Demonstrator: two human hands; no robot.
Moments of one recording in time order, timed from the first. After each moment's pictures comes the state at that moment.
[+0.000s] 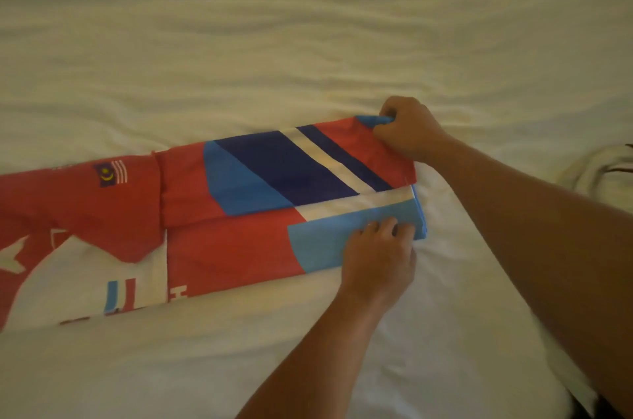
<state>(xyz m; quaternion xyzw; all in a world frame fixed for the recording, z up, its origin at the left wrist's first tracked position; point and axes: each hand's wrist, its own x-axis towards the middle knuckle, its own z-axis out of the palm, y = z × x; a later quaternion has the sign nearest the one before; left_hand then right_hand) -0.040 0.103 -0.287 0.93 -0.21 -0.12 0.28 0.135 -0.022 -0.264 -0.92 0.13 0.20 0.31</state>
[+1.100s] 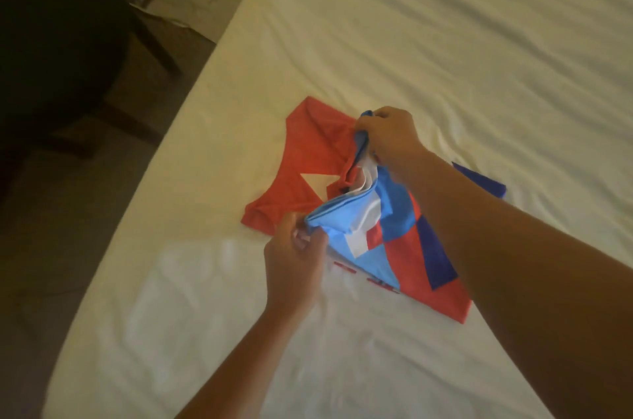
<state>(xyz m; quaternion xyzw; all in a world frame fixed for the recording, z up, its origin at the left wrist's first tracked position) -0.081 0.569 -0.256 0.70 0.42 0.07 0.57 0.144 0.518 -0.258 -0.81 0.12 0.29 0.50</state>
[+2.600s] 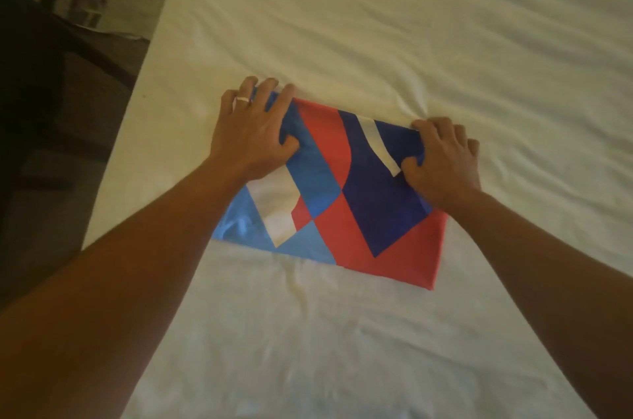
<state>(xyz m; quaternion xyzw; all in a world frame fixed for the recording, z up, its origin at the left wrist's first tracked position) 0.075 0.658 -0.298 1.00 -0.02 -0.05 0.03 0.113 0.353 -0.286 -0.98 -0.12 0.13 0.11</state>
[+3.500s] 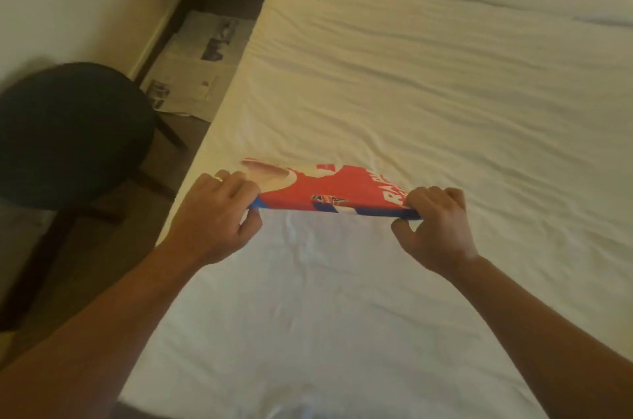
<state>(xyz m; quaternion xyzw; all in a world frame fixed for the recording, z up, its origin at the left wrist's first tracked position) -0.106 0.655 -0.097 0.99 -0.11 0.11 0.05 -0.020 0.309 -0.119 -0.93 -0.27 -0.11 0.22</state>
